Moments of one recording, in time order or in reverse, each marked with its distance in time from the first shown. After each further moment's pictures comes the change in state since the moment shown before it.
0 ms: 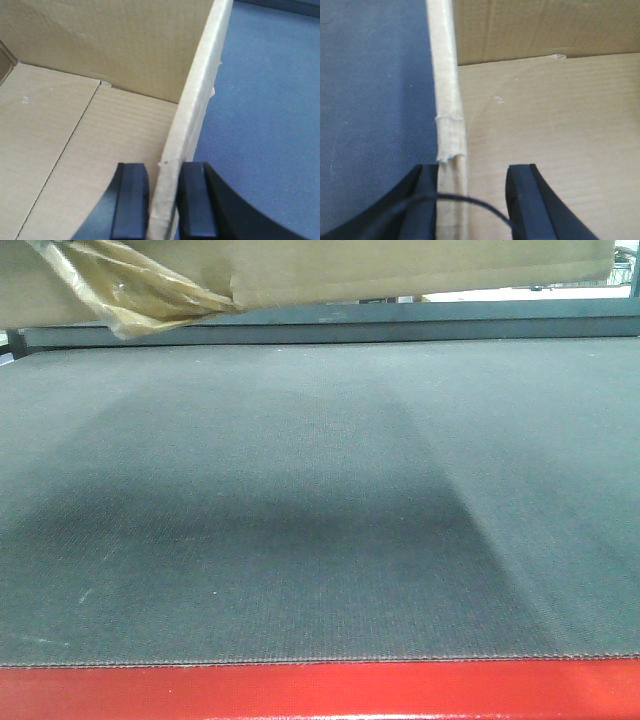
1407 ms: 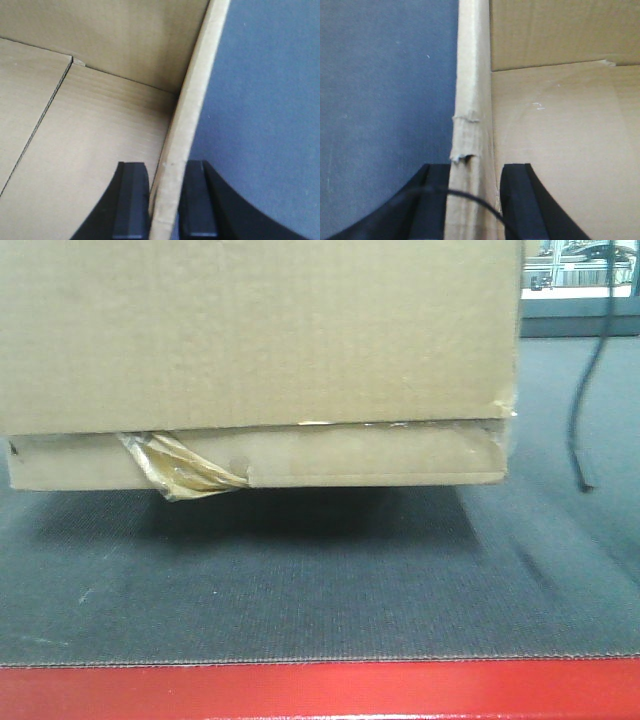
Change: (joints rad) left arm 0.071 0.406 0.000 0.106 -0.159 0.010; right arm -0.149 0.366 0.013 0.054 -0.062 -0.018
